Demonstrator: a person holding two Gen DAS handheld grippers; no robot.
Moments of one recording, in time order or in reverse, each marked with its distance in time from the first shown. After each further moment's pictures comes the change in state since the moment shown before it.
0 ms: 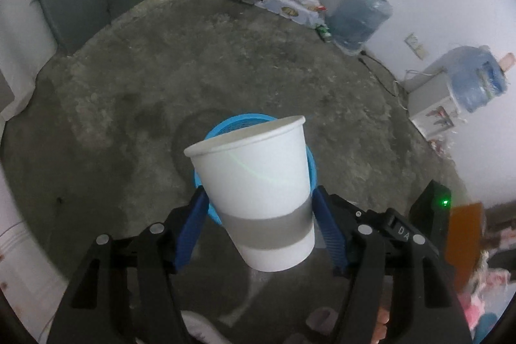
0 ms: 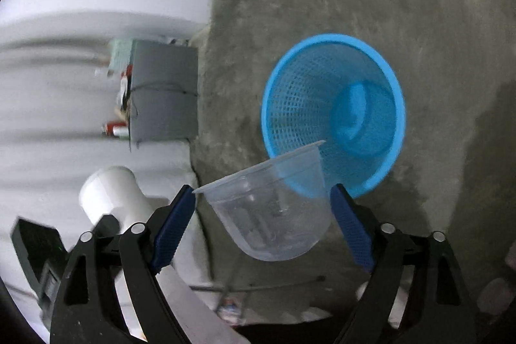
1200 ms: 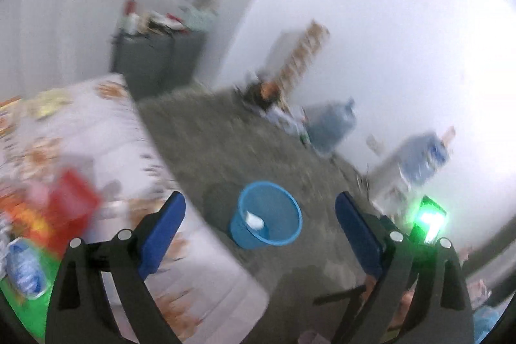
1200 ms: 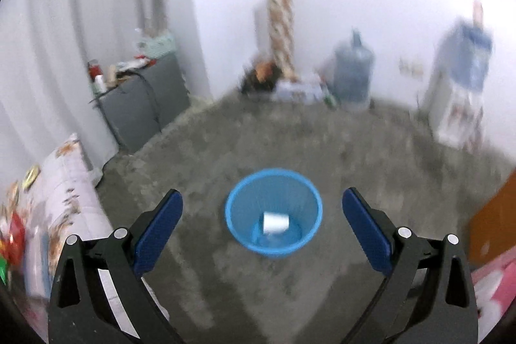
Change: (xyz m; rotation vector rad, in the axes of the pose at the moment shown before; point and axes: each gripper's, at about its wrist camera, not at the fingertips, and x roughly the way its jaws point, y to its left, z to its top) left arm -0.326 0.167 -0.210 -0.139 -0.547 -0.145; right arm -0.115 0.160 -0.254 -0.915 -0.672 -0.473
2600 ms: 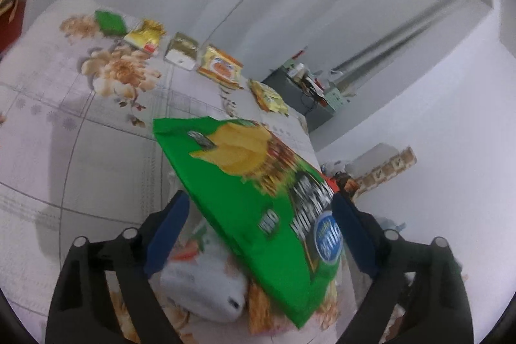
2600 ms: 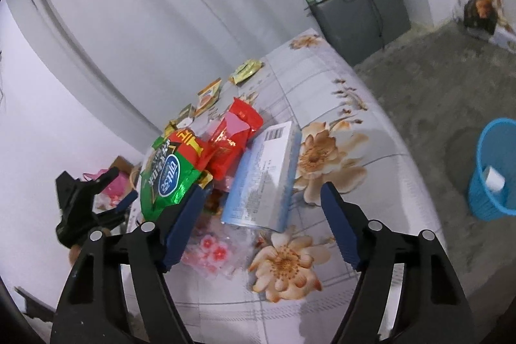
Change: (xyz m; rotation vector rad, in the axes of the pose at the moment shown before) left arm -0.152 0.273 -0.109 -0.575 -0.289 0.205; right arm -0.019 0.183 -0.050 -0.094 0.435 0.909
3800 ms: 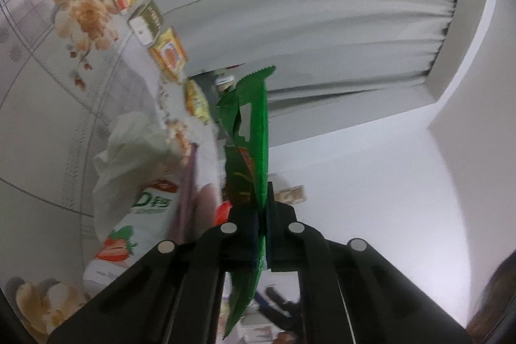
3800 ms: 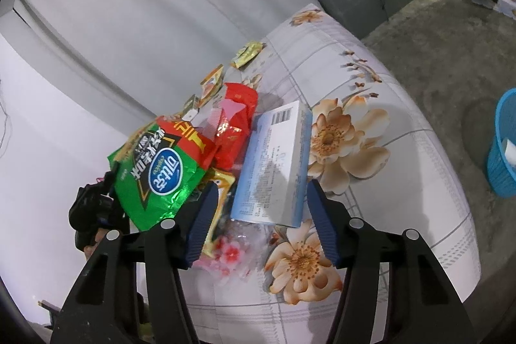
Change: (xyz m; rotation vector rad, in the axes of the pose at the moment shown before) left arm -0.007 0.041 0.008 -0.334 -0.048 -0.533; right arm 0.028 -0.001 -0.001 0.080 0.083 0.038
